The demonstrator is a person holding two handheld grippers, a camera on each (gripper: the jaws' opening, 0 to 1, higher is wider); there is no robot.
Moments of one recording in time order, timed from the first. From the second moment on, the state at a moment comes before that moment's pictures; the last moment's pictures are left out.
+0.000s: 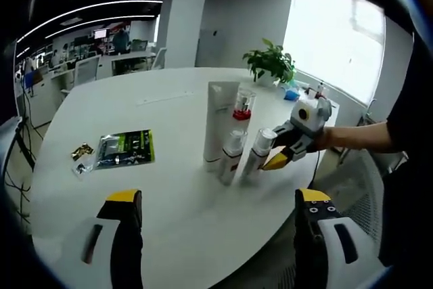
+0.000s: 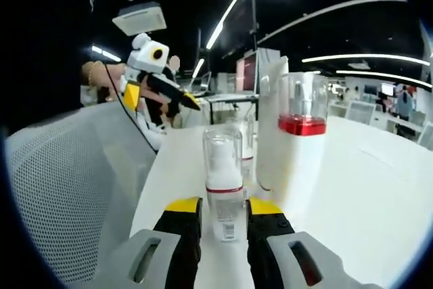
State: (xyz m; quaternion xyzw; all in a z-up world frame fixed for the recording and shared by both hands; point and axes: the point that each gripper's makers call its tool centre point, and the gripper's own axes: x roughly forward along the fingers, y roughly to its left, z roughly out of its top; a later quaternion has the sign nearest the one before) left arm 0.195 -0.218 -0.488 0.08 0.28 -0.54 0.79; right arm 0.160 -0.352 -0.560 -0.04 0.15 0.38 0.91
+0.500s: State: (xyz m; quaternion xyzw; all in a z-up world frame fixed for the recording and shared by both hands) left arm 0.197 -0.215 -0.496 0.08 0.28 -0.54 0.79; right arm 0.164 -0.355 -0.583 -0.05 0.19 0.37 0.91
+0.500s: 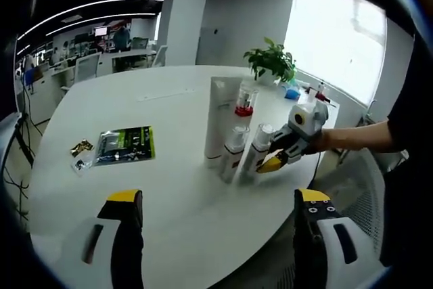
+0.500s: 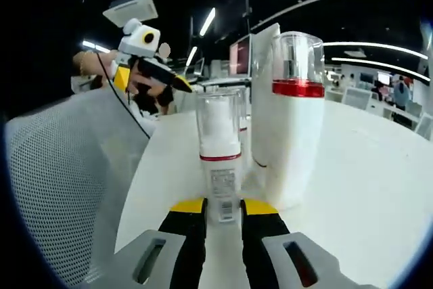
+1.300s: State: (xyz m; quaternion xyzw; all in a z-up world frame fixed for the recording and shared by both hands) left arm 0.200 -0.212 -0.500 0.08 0.29 -0.54 0.79; right arm 0.183 -0.357 -0.587 -0.06 0.20 0.39 0.90
